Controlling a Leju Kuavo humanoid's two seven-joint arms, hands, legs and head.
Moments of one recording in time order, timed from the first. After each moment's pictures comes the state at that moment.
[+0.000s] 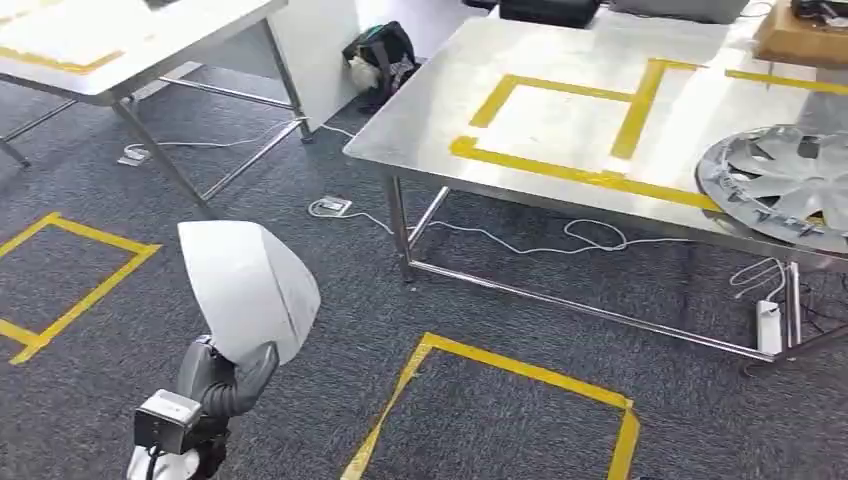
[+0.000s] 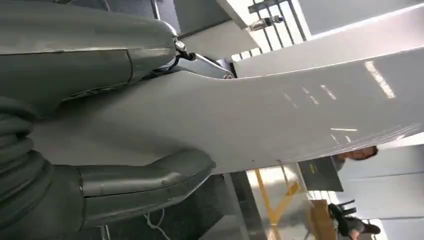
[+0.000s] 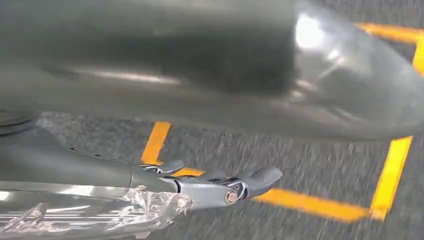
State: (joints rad) left arm 0.17 -0.17 -0.07 -1.51 -0.22 -0.02 -0.66; right arm -0.02 0.14 -1.09 -0.25 0.90 0.05 -0.54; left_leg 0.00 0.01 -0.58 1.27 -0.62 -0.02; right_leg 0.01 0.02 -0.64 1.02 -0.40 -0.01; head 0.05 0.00
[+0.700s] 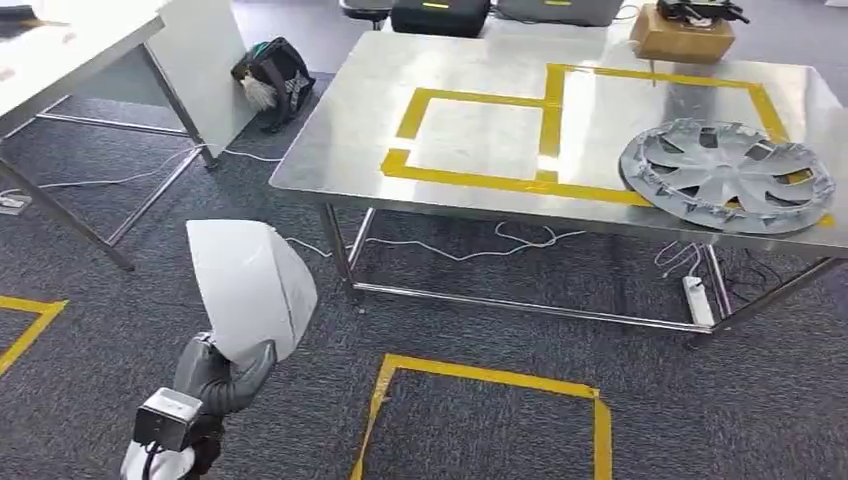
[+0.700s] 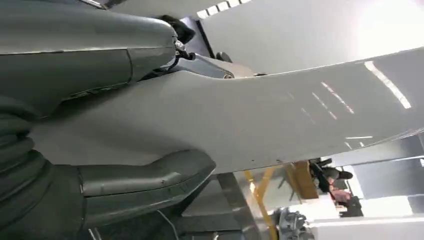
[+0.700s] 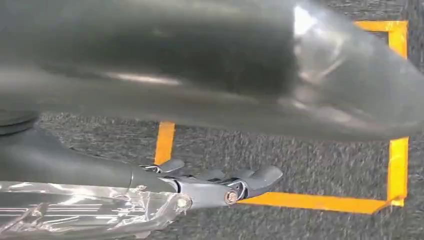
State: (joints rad) left arm 0.14 -0.15 -0.07 -1.51 -0.25 -0.03 -0.66; right arm -0.02 0.14 -1.09 -0.25 0.93 0.05 -0.53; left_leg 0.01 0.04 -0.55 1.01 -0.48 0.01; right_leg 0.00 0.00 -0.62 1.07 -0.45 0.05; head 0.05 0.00
